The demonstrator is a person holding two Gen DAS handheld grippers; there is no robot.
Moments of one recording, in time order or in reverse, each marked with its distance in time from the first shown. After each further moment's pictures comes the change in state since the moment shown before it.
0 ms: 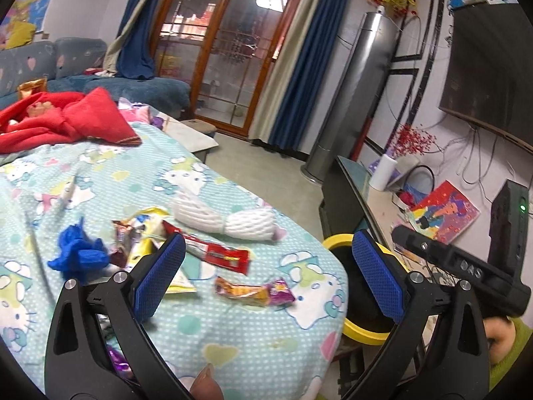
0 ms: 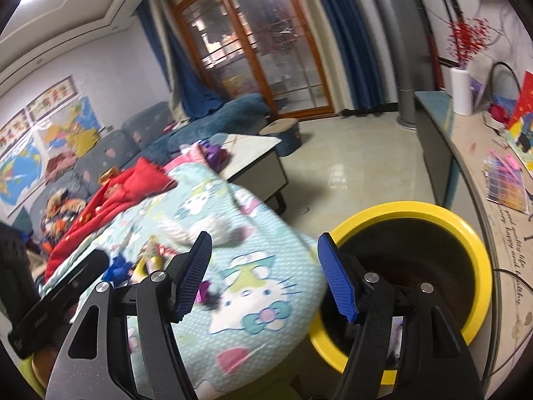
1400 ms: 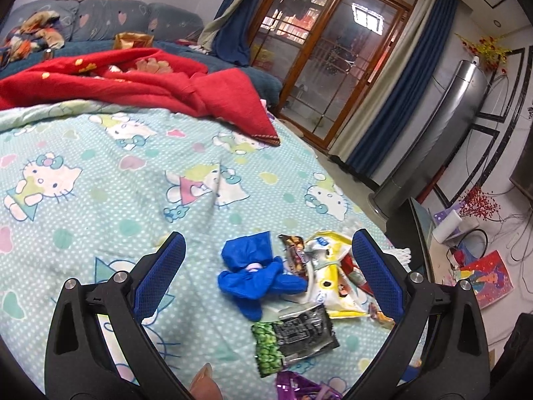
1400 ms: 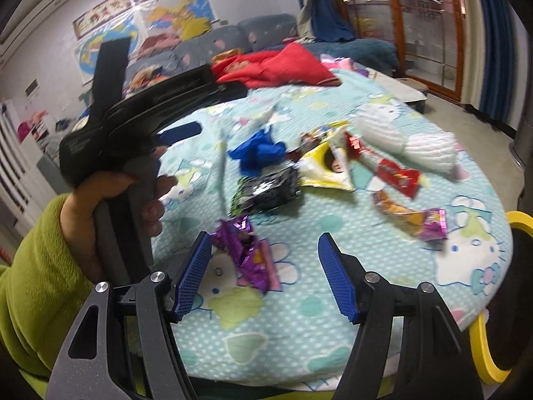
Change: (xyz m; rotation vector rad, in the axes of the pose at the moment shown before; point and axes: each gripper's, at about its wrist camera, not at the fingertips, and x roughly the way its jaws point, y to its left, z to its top) left arm -0.039 0.161 0.012 -0.295 -0.011 0.252; right arm 0.039 0.180 -0.092 -0.424 0.341 0.345
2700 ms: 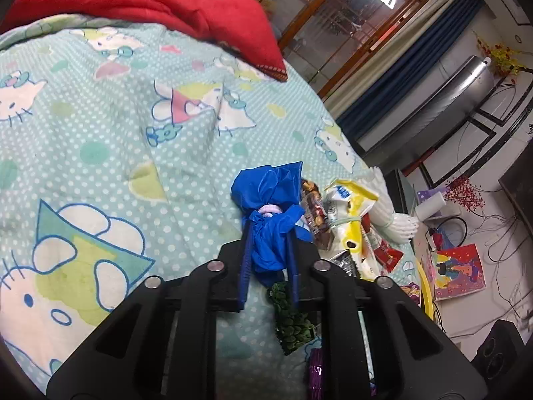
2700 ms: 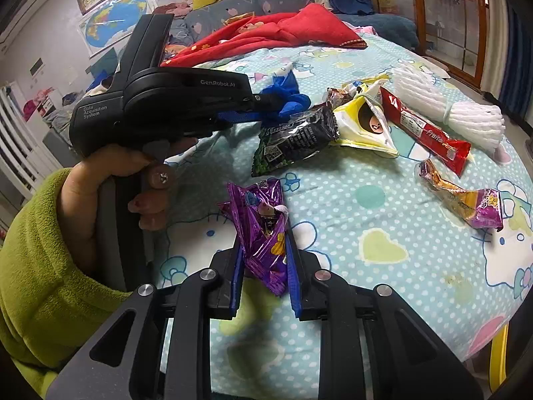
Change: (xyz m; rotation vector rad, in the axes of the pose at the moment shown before) left arm 0.041 0.024 -0.026 -0.105 0.216 -0.101; right arm 0.036 0.004 -0.012 -0.029 0.138 0.056
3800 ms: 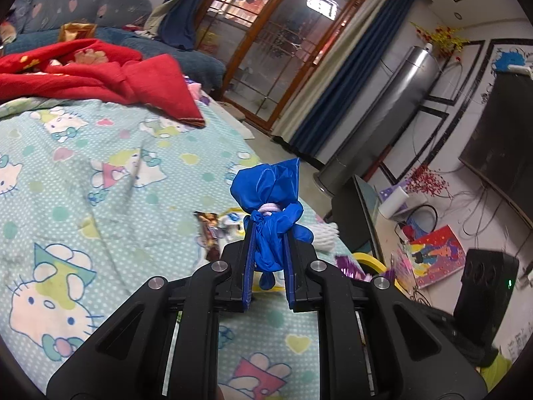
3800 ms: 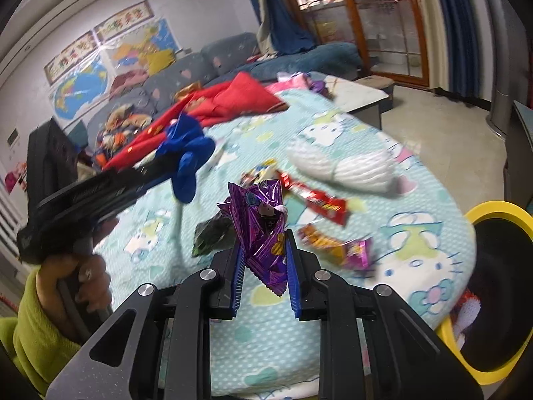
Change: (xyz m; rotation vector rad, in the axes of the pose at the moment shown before) left arm -0.050 -0.088 -0.004 0.191 -0.120 -0.137; right arm -0.087 -0.071 0.020 0.215 -0.244 -0.102
